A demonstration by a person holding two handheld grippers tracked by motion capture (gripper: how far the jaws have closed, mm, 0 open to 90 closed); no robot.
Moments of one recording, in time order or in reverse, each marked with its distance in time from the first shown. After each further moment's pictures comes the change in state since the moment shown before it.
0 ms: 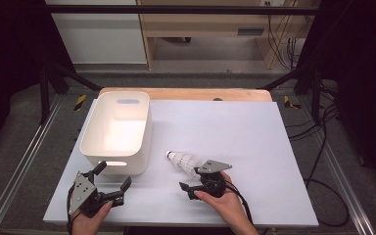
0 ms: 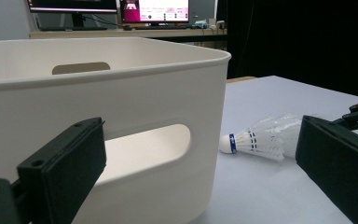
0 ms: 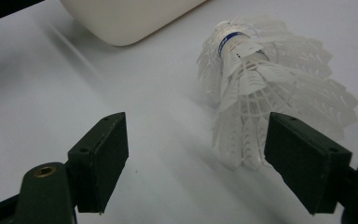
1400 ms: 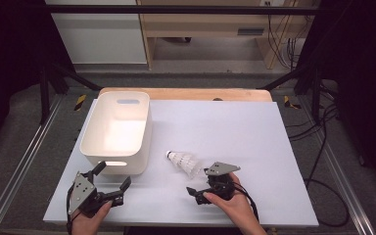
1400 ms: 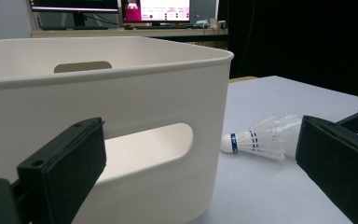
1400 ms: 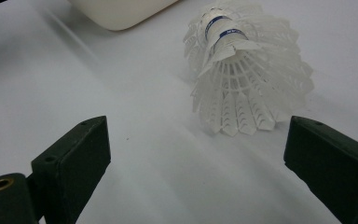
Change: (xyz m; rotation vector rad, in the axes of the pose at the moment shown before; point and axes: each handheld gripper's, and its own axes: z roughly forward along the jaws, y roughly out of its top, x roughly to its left) left arm 0.001 0.000 0.000 0.002 0.004 -0.002; right arm -0.008 -0.008 -0.021 0.028 -0.007 -0.018
